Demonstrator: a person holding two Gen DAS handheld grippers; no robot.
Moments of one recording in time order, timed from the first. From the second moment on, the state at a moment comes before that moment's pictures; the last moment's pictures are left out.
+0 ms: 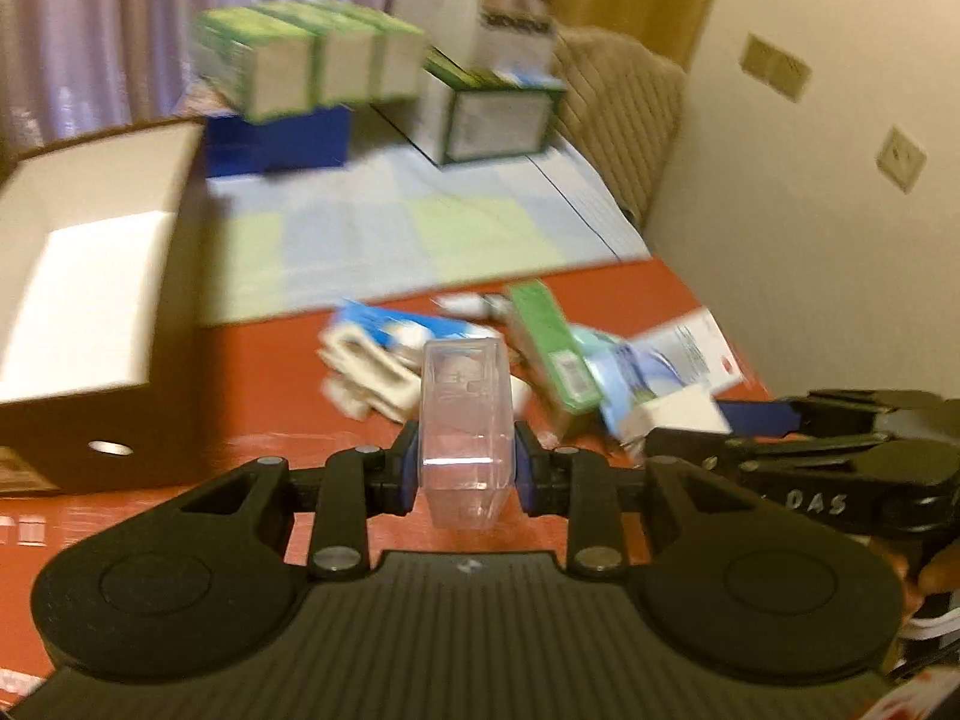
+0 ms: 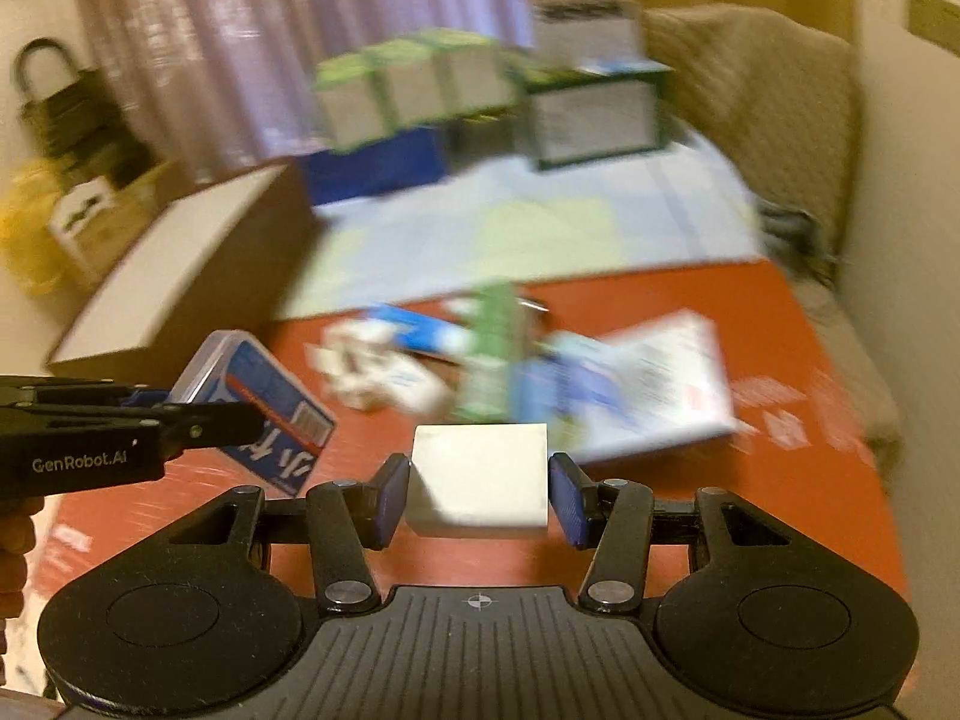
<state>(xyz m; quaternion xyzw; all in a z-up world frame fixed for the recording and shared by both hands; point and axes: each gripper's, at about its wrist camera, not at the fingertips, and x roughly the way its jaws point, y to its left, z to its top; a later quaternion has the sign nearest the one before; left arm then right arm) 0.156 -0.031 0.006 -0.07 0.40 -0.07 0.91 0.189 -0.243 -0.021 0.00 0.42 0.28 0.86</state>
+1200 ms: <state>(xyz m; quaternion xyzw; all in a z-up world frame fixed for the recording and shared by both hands) 0.217 0.257 -0.018 -0.11 0.50 0.01 0.86 0.217 0.113 -0.057 -0.12 0.43 0.37 0.81</state>
